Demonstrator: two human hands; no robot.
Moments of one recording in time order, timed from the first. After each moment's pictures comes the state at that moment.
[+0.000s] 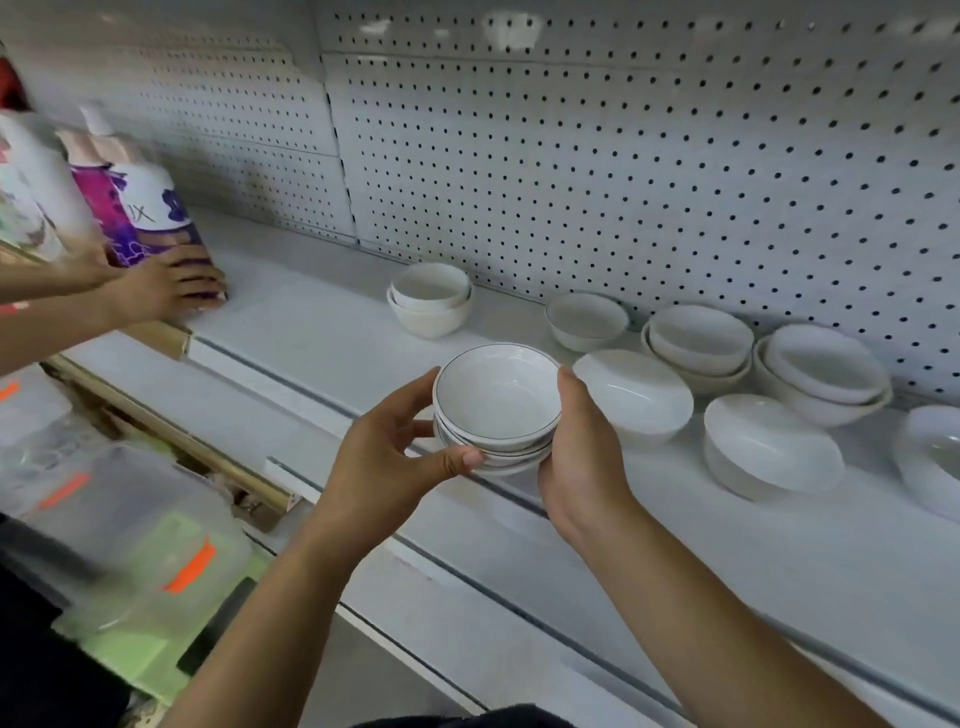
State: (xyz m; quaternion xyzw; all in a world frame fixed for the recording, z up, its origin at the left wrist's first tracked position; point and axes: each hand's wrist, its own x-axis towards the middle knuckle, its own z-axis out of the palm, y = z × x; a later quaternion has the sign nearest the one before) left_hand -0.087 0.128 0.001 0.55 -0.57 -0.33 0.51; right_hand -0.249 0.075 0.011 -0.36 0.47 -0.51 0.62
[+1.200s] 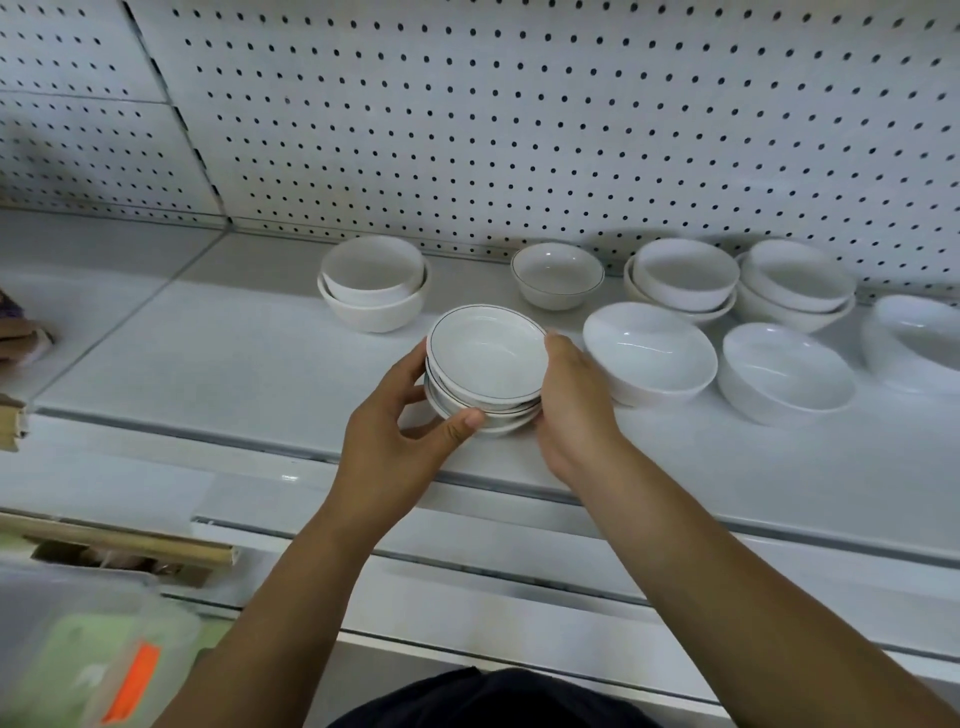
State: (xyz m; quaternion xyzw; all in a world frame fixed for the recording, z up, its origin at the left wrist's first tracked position) left_hand -0.029 0.040 -0.040 0.48 -0.62 -0.40 0.47; right_hand -0.192 0.012 -0.012 -0.27 0.61 -0.55 0.50
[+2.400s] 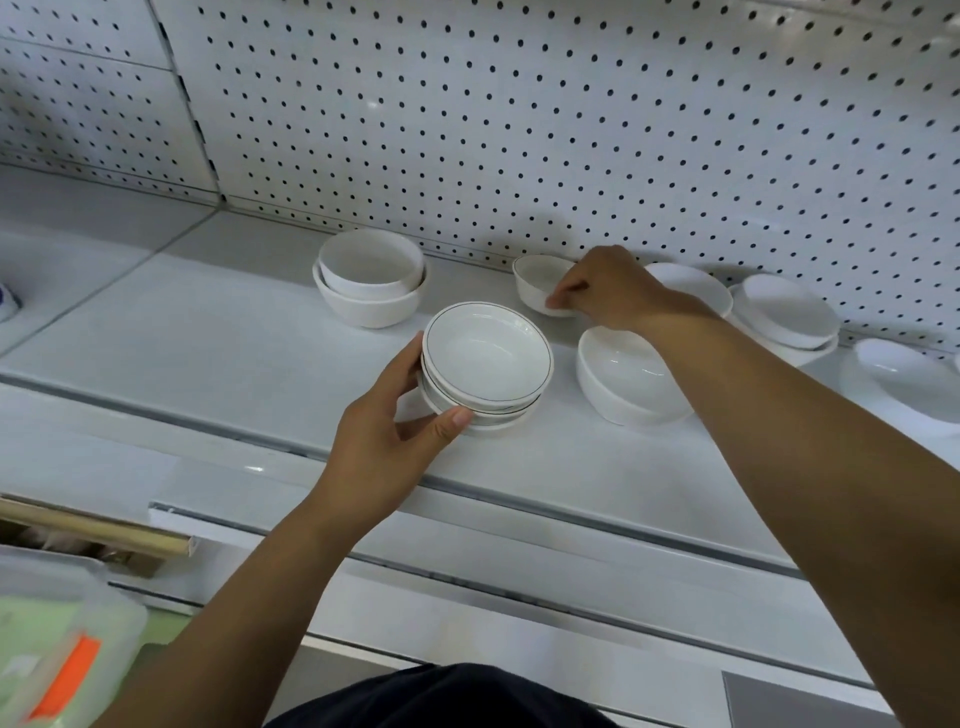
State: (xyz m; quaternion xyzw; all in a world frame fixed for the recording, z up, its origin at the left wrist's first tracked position) left_hand -0.029 0.029 -0.051 0.47 -0.64 -0.40 0.46; right_hand -0.302 -0.121 0.025 -0.76 0.63 -0.14 0.12
